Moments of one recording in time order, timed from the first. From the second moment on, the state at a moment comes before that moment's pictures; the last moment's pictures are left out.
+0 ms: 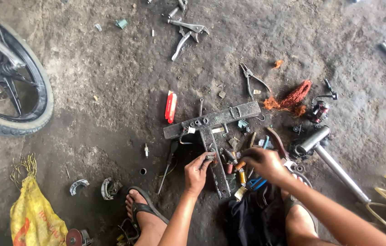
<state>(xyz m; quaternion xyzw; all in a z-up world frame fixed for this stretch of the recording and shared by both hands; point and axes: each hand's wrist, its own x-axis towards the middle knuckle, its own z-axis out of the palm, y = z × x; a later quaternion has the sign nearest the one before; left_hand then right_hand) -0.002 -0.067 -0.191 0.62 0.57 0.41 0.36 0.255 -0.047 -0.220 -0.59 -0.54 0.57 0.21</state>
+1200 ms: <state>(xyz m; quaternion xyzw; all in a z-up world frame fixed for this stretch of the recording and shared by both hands) 0.010 -0.080 -0.223 0.74 0.55 0.36 0.14 0.285 -0.098 -0.159 -0.55 -0.69 0.47 0.04</state>
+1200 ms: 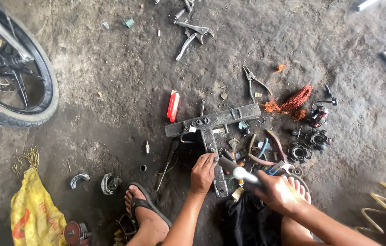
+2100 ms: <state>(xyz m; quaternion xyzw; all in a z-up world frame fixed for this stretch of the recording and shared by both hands) 0.007 -0.082 -0.226 0.61 0.62 0.41 0.28 0.272 -0.102 -0.167 -0.61 -0.66 0.43 0.10</state>
